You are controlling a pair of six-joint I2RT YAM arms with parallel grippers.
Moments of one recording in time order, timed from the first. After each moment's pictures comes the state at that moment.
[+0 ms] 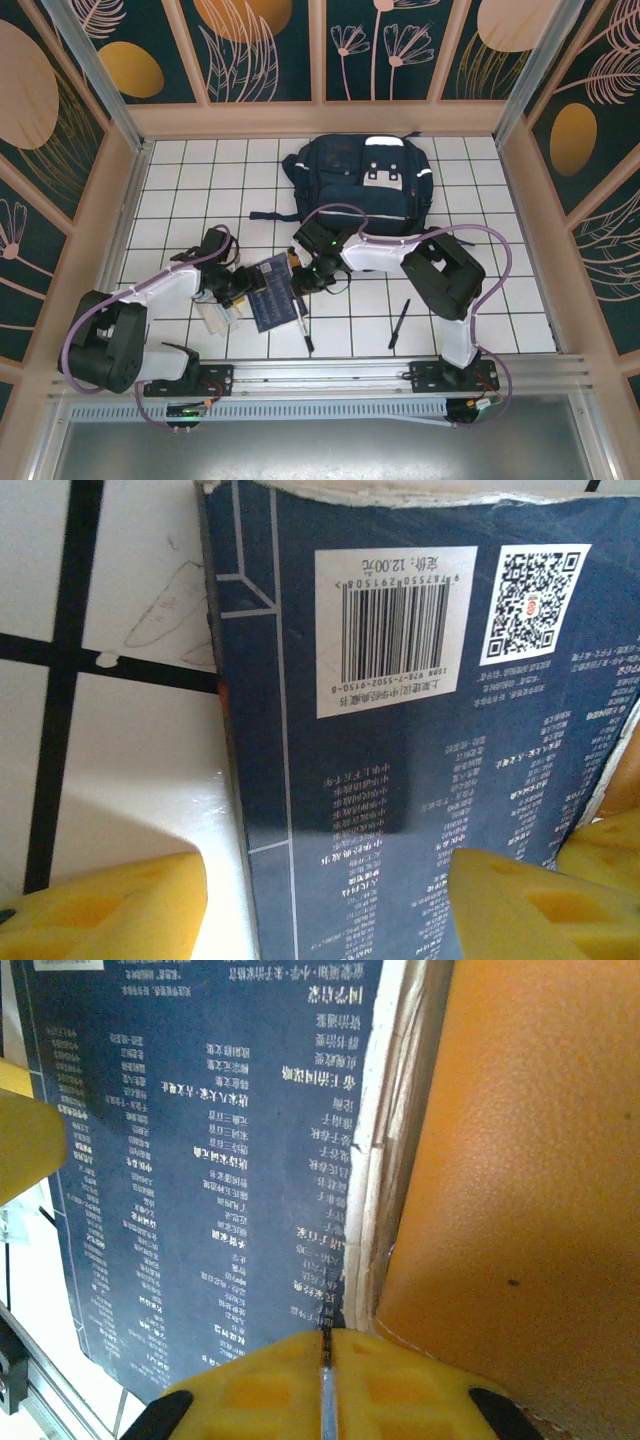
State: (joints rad) left arm -0.32 1.36 0.58 -0.49 0.39 -0.76; right arm 0.92 1.93 1.18 -0.43 -0.42 0.50
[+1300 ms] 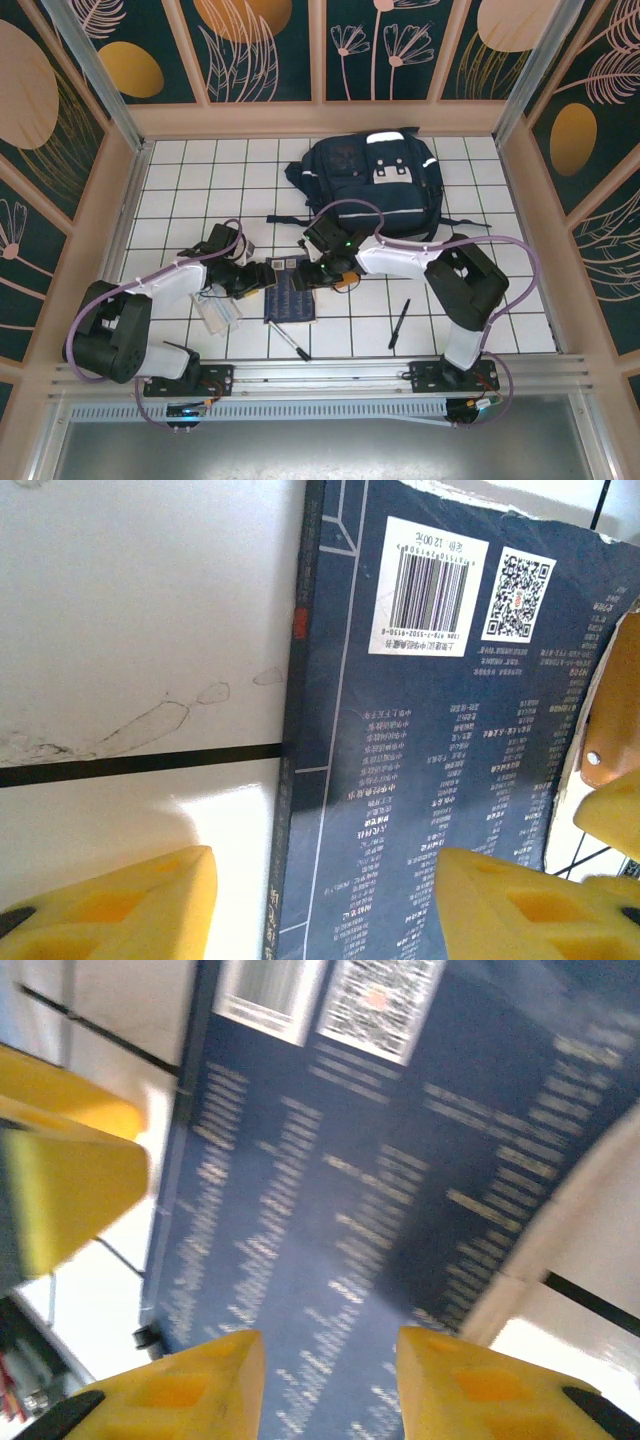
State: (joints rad) left arm -0.35 1.40 0.61 -0.40 0.46 -0.65; right arm 0.90 1.79 1.08 -0.39 -0.35 0.59
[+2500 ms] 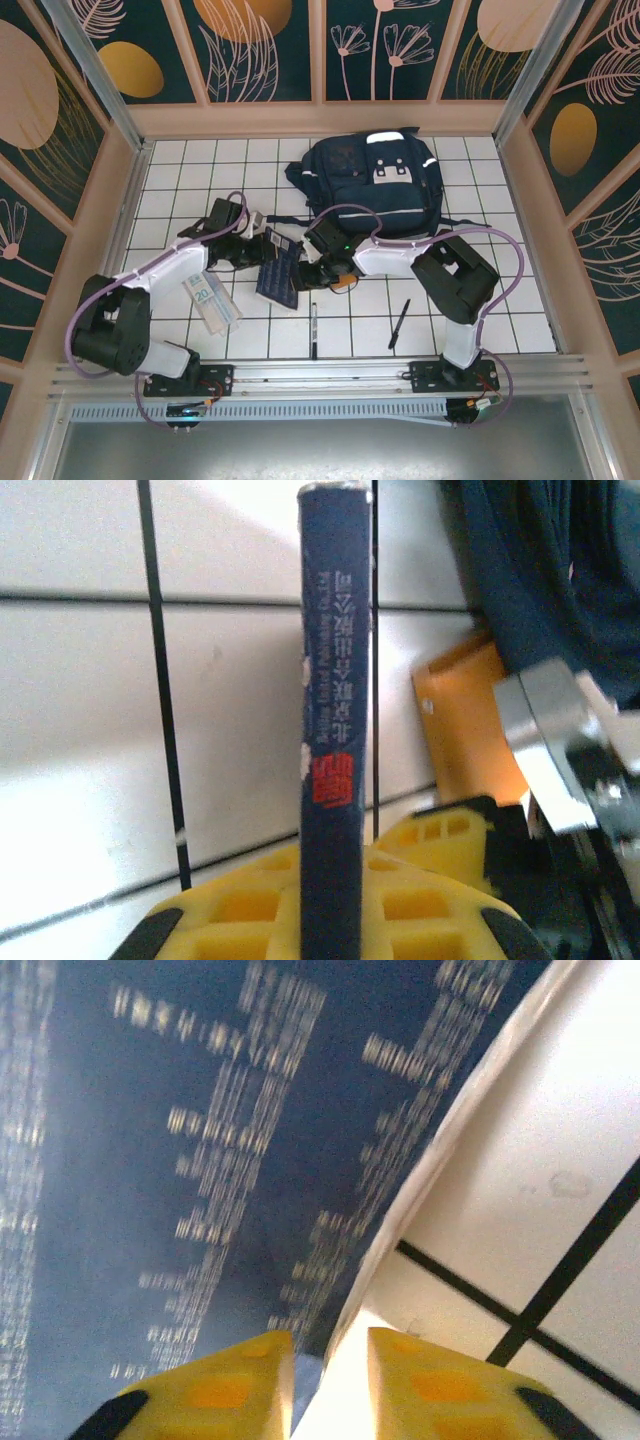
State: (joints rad) left arm -0.36 1.45 0.83 -0.41 0.46 -0.55; right arm 0.88 1.85 1.05 -0.23 -0.43 0.59
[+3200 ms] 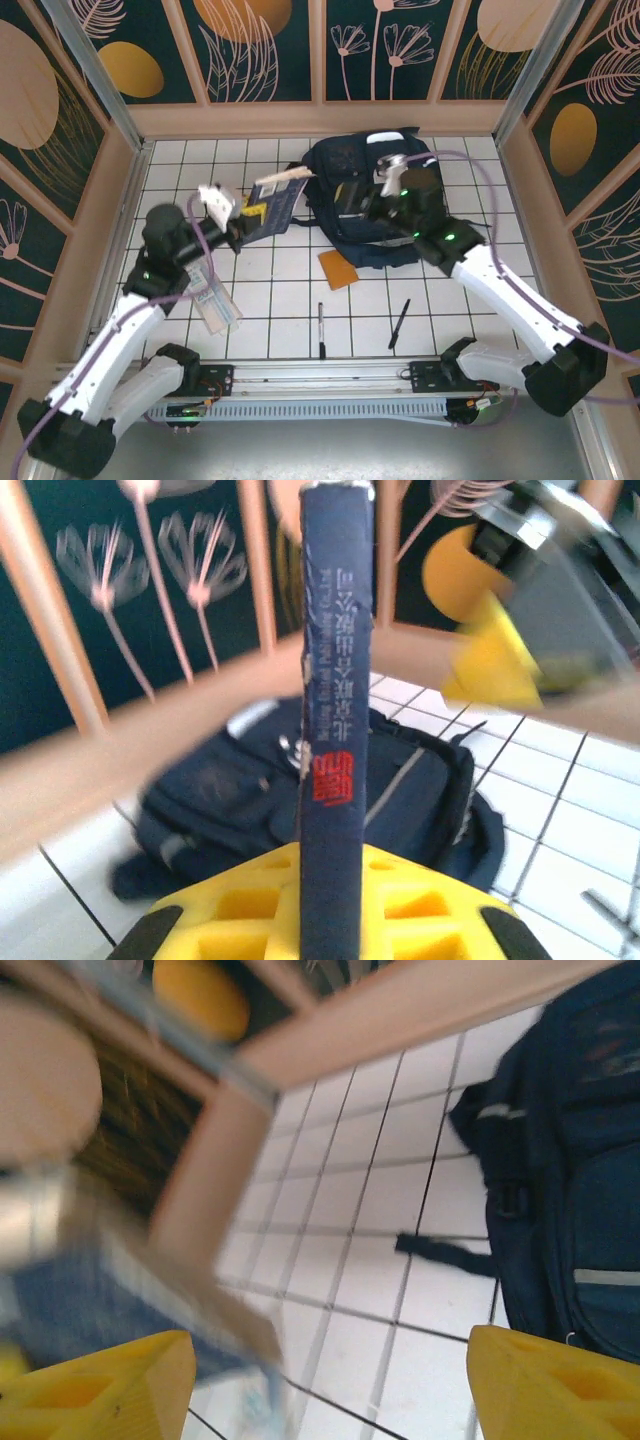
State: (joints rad) left arm -0.36 0.84 0.70 0.10 0.55 0.17; right arm 0.57 1.14 1.08 -0.27 -0.19 0.76
